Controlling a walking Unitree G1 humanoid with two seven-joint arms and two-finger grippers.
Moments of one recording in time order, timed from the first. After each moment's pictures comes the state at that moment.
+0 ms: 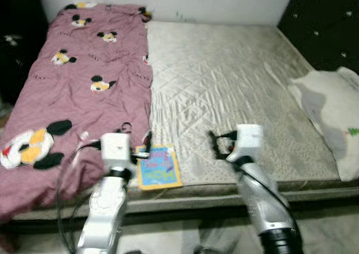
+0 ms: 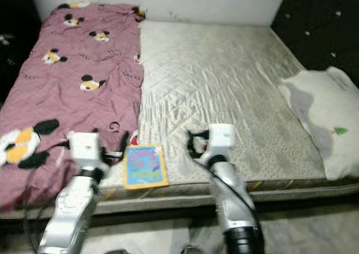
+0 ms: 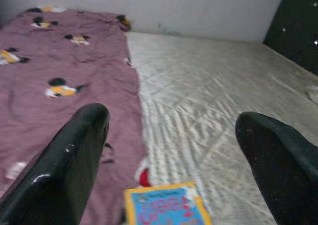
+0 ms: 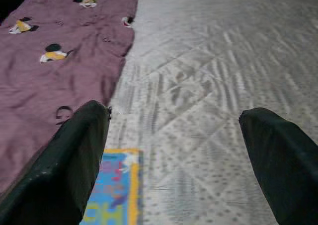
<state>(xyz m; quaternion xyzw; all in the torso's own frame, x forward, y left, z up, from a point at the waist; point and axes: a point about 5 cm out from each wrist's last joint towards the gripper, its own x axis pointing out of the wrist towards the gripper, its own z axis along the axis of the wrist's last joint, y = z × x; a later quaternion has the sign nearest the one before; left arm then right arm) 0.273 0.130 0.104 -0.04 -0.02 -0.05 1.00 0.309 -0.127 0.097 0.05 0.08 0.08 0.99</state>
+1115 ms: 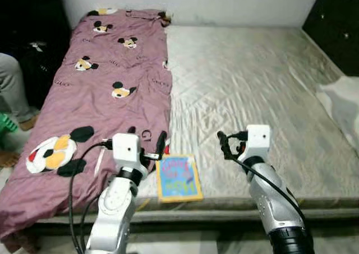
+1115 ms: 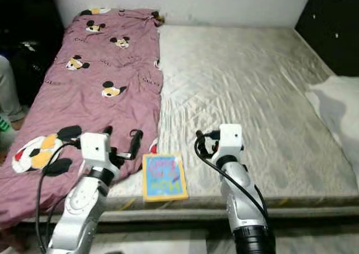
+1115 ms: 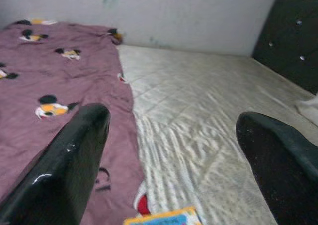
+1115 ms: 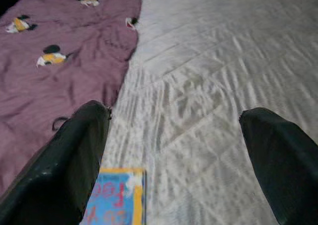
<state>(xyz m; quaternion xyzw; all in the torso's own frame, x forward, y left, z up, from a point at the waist) 0.270 0.115 0.110 -0.05 -0.04 -0.11 0.99 0.311 -0.142 0.095 0.04 0.08 0.06 0.99</state>
